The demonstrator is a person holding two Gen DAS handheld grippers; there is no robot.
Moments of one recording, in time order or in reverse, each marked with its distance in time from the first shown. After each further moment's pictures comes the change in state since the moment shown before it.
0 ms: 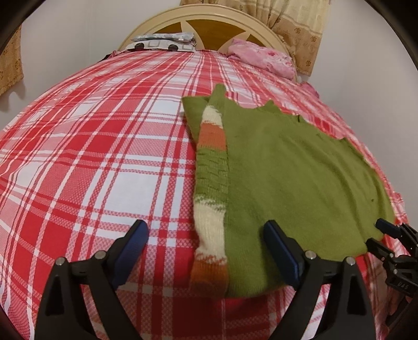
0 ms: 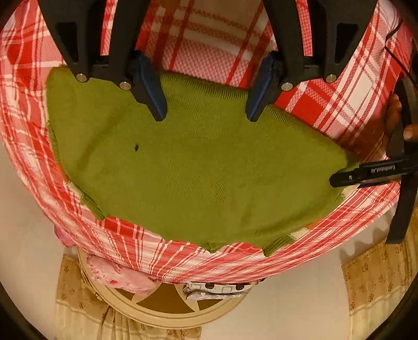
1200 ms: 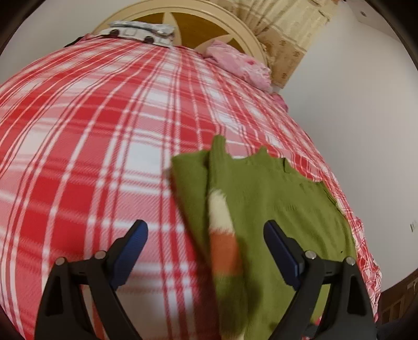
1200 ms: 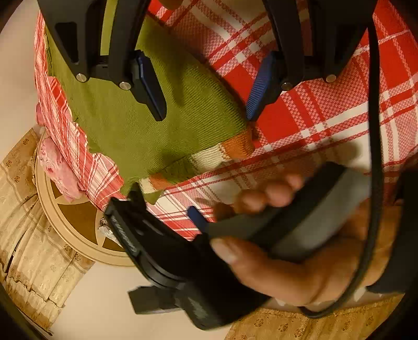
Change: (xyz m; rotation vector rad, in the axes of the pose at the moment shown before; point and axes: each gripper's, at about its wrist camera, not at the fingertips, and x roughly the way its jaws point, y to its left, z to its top) left arm 0.051 0.044 0.102 -0.040 0.045 -0.292; right arm 0.027 0.207 0.036 -0.604 -0.137 0.027
